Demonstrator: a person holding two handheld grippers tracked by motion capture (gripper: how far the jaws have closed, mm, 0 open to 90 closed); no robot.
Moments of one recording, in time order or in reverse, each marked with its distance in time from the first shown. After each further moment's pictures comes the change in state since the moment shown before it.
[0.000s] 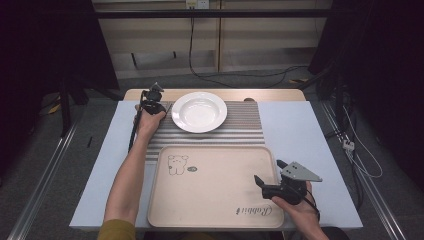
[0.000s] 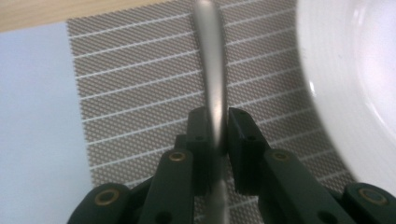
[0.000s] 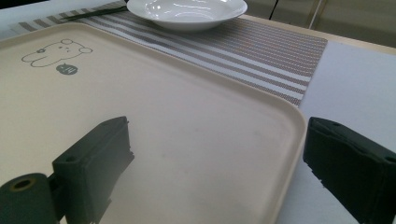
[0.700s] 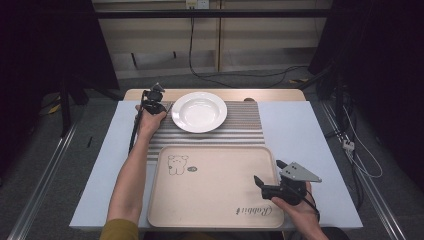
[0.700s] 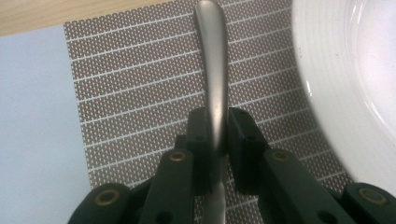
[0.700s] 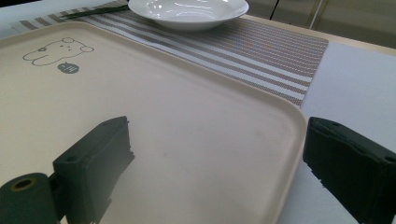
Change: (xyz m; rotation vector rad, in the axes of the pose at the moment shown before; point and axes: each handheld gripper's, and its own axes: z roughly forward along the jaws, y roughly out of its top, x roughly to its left) left arm -0.003 0.001 0.001 0.003 0.013 0.007; right arm 0.002 0.000 -0.001 0.002 0.001 -0.003
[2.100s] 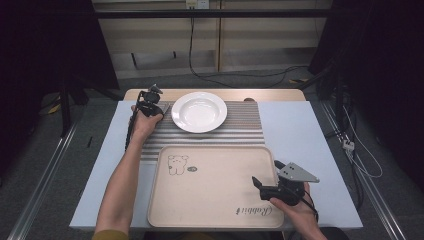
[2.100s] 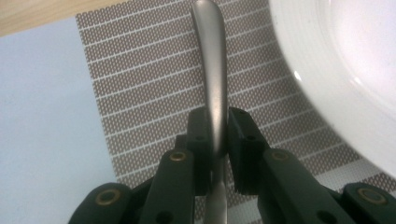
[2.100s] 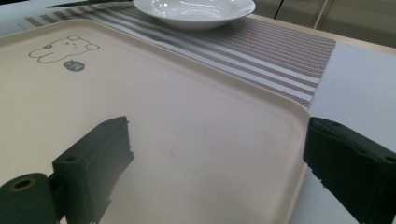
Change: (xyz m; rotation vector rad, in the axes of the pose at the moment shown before) left arm 0.002 -0.013 -0.024 0.004 -0.005 0.056; right arm 0.004 0.001 0.002 0.005 0.012 -0.011
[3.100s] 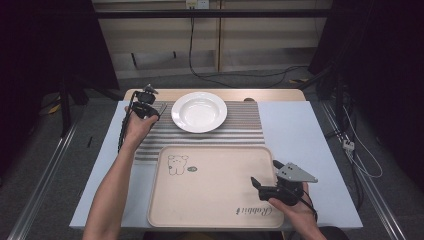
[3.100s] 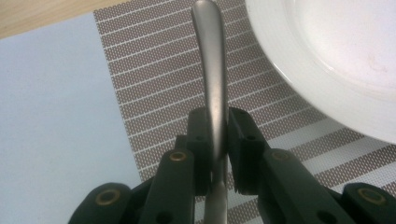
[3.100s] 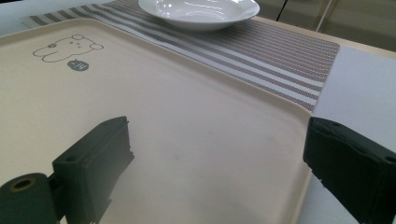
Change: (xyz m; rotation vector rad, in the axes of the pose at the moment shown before) left arm -0.005 -0.014 -0.035 -0.017 -0.005 0.027; right arm 0.003 0.002 0.001 -0.002 0.007 -0.015
